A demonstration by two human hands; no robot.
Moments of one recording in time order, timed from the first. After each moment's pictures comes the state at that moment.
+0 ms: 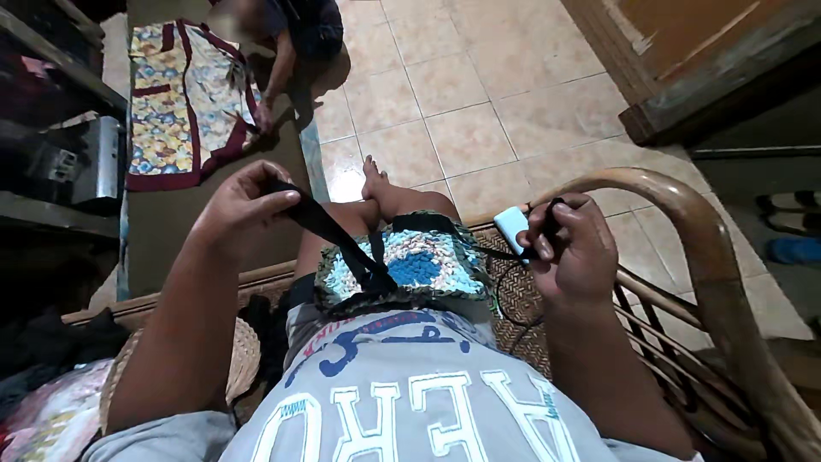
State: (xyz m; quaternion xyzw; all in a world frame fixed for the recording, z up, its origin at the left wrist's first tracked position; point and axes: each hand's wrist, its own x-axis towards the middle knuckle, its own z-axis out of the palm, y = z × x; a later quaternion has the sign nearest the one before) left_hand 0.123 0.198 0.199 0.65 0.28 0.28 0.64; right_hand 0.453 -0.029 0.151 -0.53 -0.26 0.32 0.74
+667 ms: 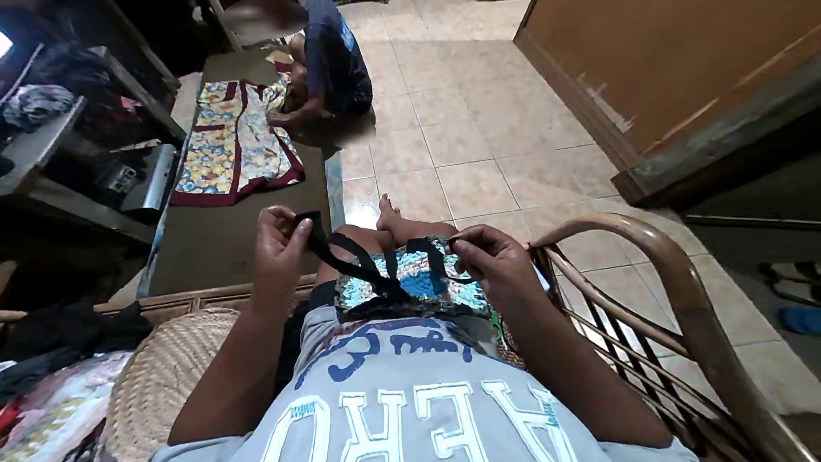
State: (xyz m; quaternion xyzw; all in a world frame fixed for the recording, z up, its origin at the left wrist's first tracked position) left_hand 0.109 0.110 0.188 0.63 0.39 0.50 0.46; right_hand 0.390 -0.013 0.183 -0.51 -0.42 0.44 0.62
